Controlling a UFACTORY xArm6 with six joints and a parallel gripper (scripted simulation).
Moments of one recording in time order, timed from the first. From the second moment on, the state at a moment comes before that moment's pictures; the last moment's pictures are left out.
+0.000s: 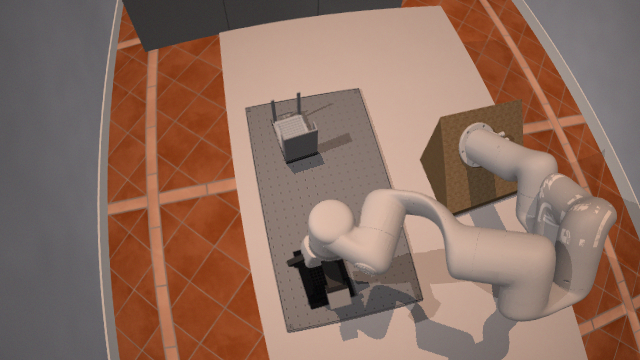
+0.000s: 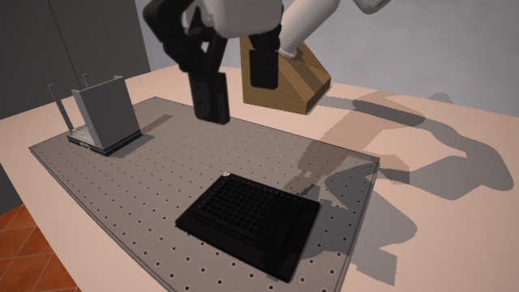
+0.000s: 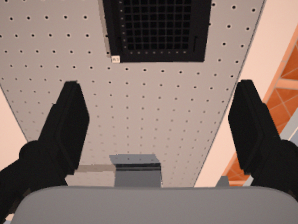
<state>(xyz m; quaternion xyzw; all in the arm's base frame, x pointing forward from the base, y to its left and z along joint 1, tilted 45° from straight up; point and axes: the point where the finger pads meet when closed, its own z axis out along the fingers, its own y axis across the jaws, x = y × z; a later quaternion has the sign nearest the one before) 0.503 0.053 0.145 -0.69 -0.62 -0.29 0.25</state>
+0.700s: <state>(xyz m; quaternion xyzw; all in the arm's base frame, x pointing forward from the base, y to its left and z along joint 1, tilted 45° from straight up) 0.505 0.070 0.127 -0.69 -0.62 -0.29 0.25</state>
